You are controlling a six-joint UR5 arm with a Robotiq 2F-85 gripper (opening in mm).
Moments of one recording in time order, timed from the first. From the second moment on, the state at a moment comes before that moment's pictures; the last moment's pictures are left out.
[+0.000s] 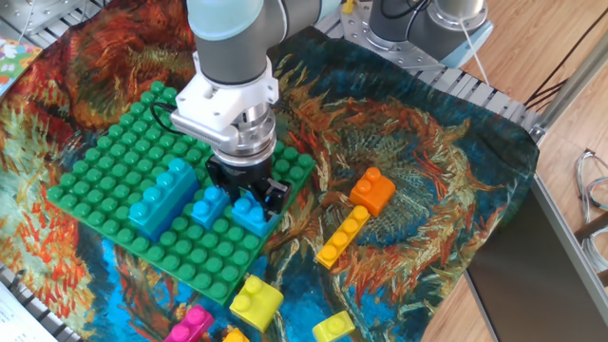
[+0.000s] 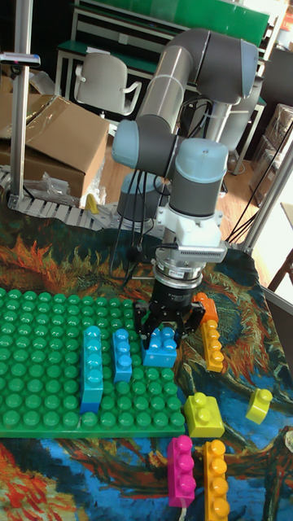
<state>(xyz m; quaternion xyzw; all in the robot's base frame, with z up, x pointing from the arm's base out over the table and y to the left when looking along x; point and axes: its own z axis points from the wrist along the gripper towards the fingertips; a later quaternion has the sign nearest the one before) 0.575 0.077 0.064 -0.09 0.99 0.04 0.07</state>
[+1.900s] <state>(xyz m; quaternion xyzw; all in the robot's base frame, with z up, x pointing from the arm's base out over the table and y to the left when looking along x) 0.588 0.053 0.076 -0.19 0.98 0.01 0.06</state>
